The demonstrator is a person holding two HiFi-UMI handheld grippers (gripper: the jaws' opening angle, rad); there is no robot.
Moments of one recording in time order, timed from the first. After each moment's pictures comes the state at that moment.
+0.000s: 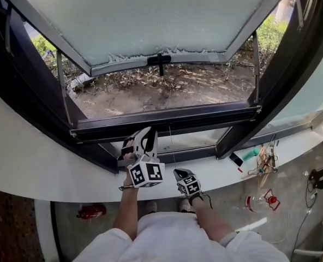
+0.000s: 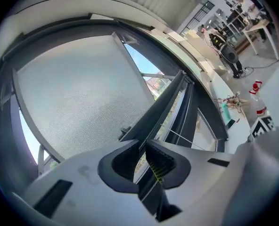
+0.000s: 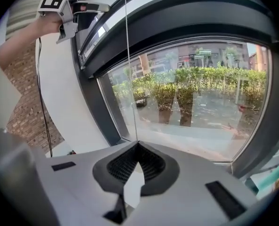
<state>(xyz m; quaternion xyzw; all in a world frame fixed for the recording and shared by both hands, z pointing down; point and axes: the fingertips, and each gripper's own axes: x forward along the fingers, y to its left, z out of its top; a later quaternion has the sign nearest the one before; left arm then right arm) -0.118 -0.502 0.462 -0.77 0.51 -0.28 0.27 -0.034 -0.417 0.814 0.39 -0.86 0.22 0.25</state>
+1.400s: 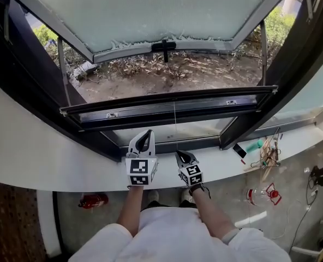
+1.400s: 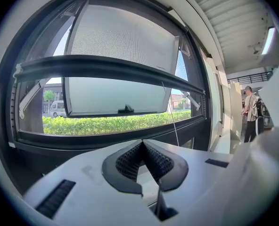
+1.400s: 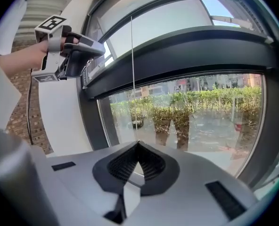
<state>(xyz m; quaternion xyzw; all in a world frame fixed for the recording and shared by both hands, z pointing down) -0.149 -0.475 0.520 -0.82 0.56 -0.08 -0.04 -0.041 -0.446 0.743 0.43 -0.88 0.14 0.15</state>
